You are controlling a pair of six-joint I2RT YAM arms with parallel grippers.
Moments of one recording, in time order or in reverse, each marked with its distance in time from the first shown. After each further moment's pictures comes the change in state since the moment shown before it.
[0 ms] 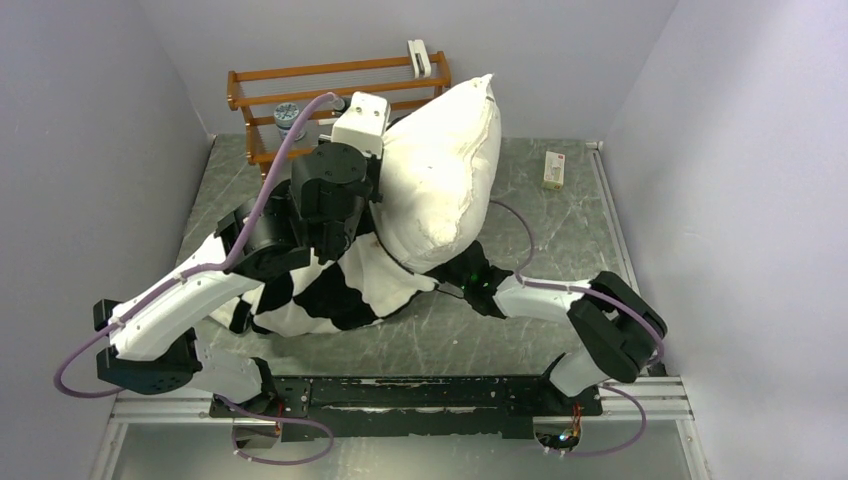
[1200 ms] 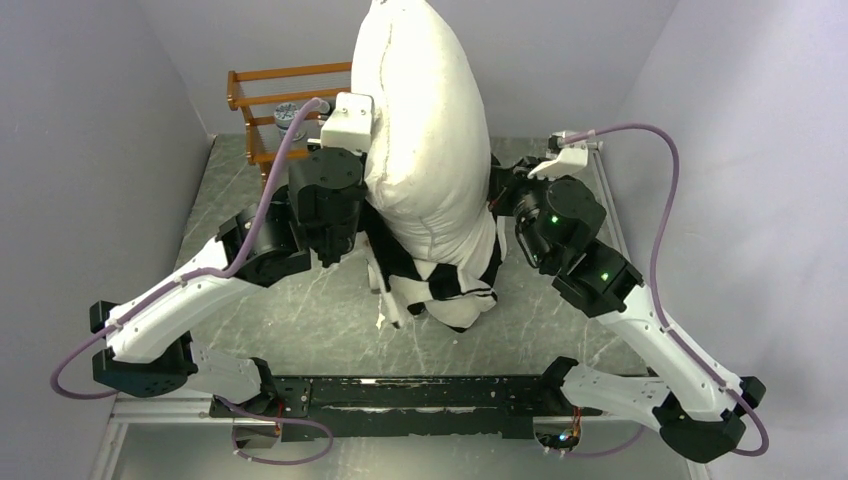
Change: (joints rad) left arm 0.000 -0.027 -0.069 0.084 -0.121 -0.010; right arm -0.009 -0.537 0.612 -0.858 0.663 -0.775
